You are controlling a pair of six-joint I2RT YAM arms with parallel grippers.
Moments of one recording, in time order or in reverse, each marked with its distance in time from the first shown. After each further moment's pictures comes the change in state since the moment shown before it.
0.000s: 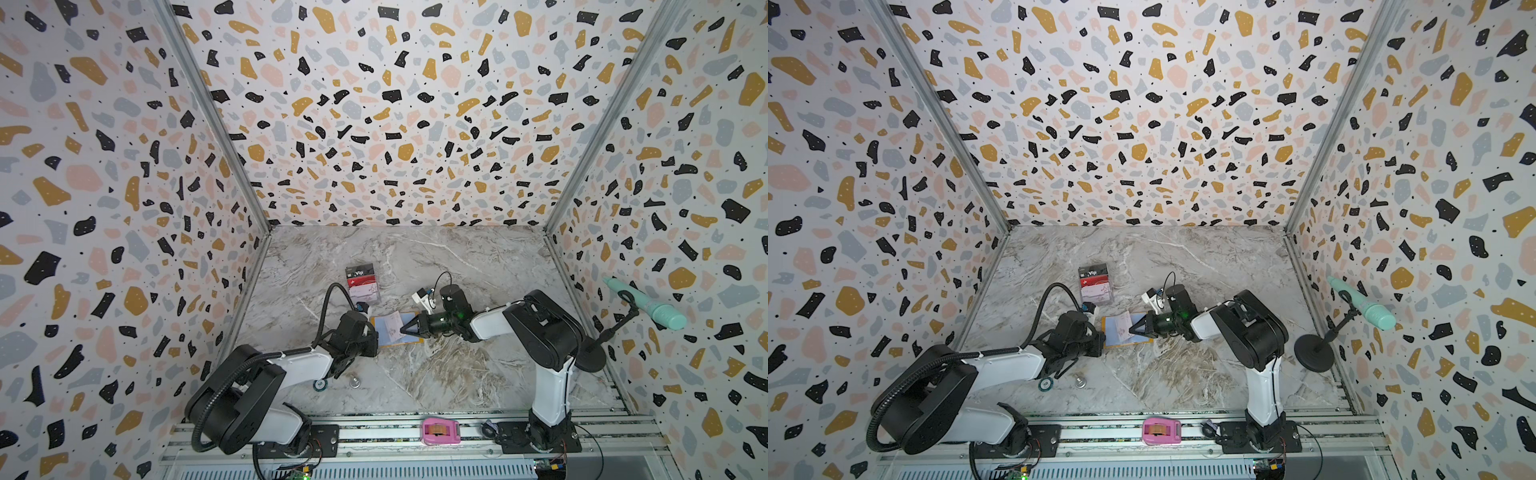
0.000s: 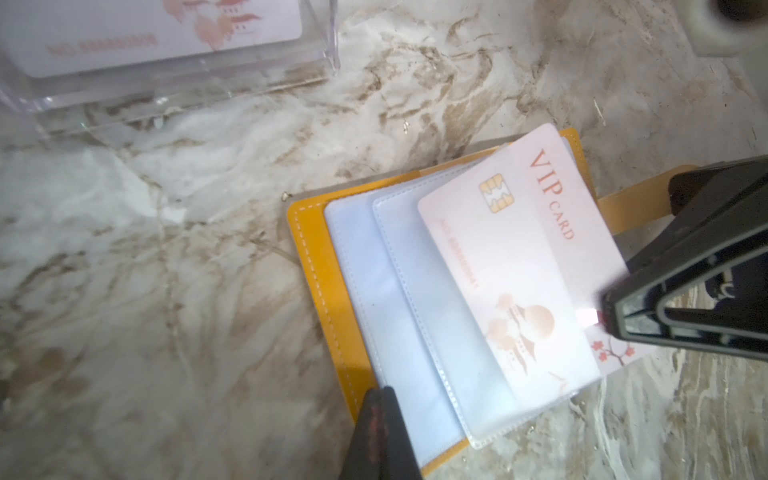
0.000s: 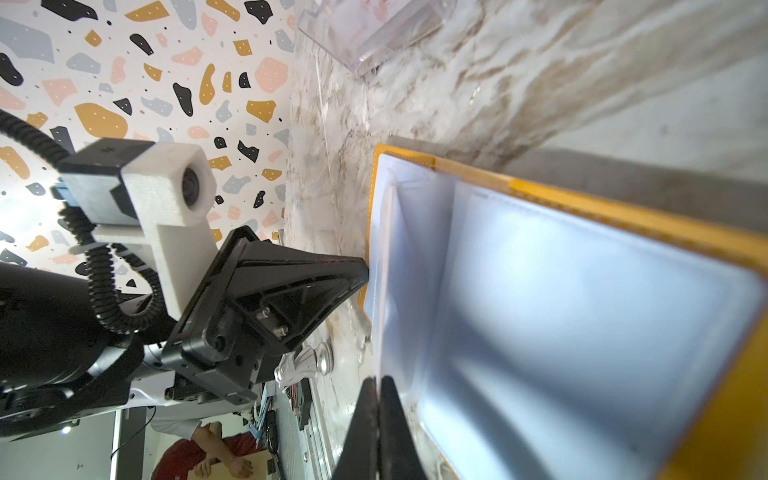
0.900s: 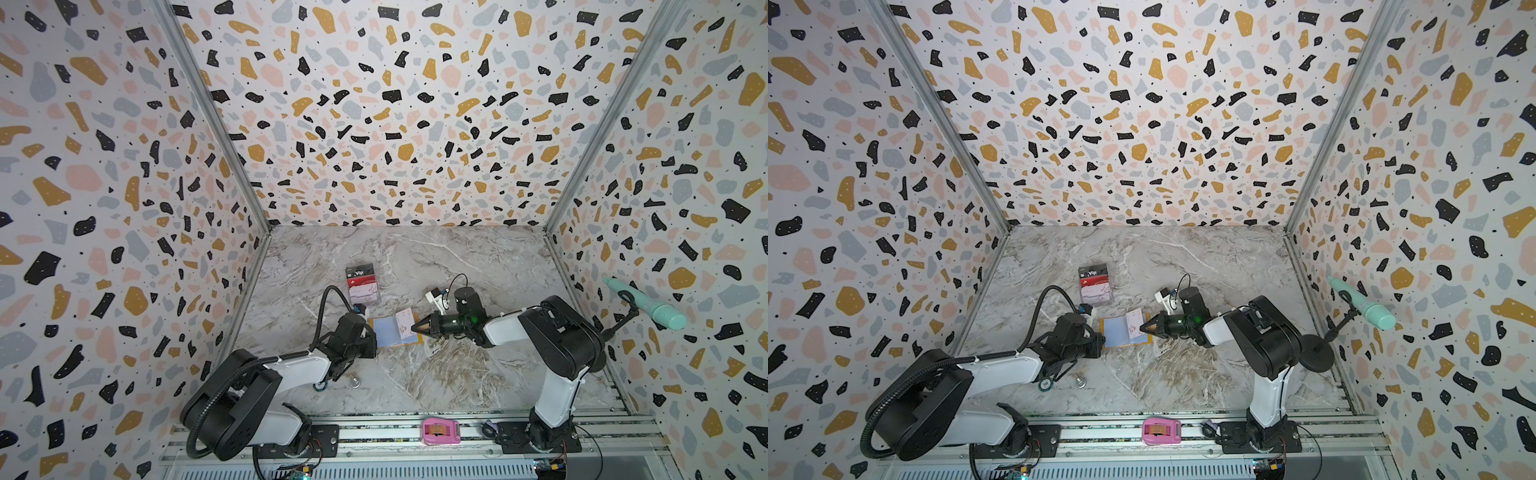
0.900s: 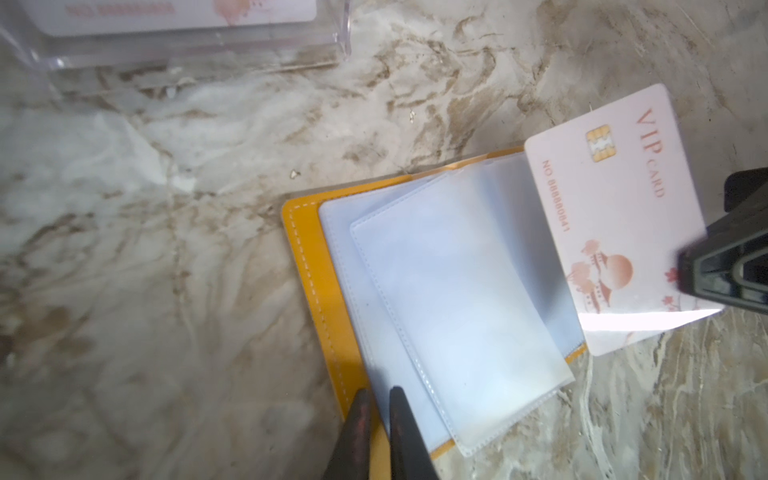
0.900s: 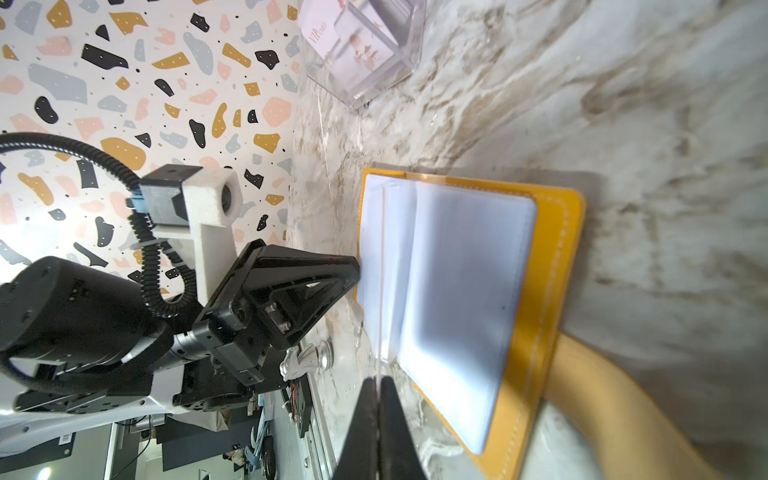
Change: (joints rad) left arm 0.000 -0.056 -0.030 -0.016 0.000 -0.047; right arm -0.067 -0.122 -0.137 0.062 0.034 0.016
